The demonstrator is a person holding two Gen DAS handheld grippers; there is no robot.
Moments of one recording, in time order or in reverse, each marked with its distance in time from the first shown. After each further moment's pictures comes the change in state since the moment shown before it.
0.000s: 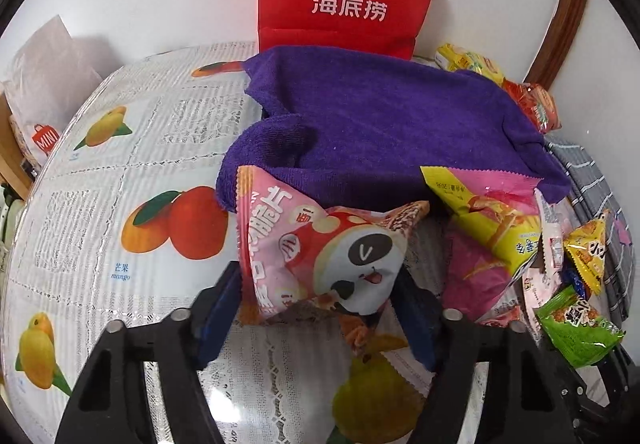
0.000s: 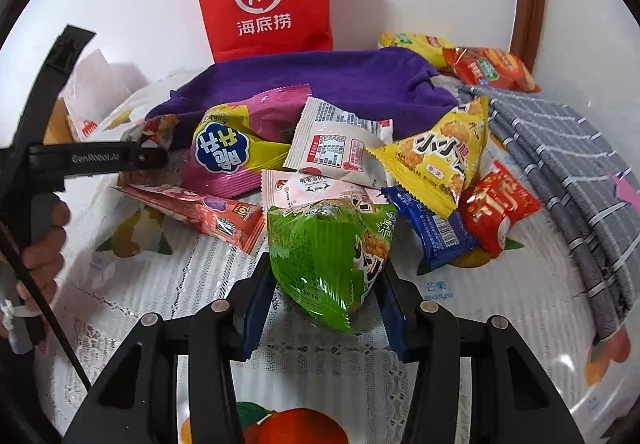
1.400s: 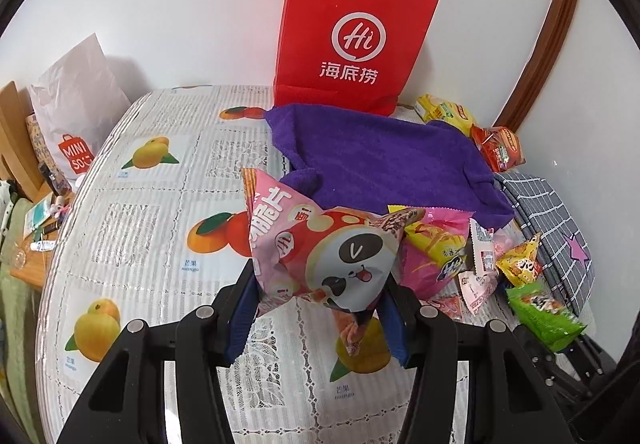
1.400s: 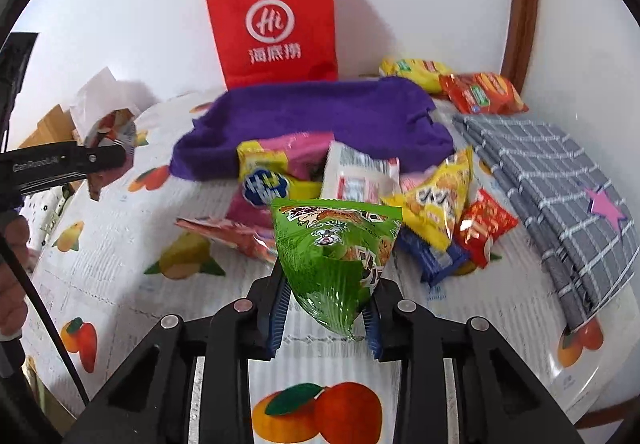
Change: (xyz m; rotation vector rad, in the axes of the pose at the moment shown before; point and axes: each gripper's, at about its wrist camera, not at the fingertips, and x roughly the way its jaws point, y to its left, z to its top) left arm -0.095 0.024 -0.002 -0.038 -0.086 -0.062; right arm -0.045 0.019 0.016 0.044 -0.015 0.012
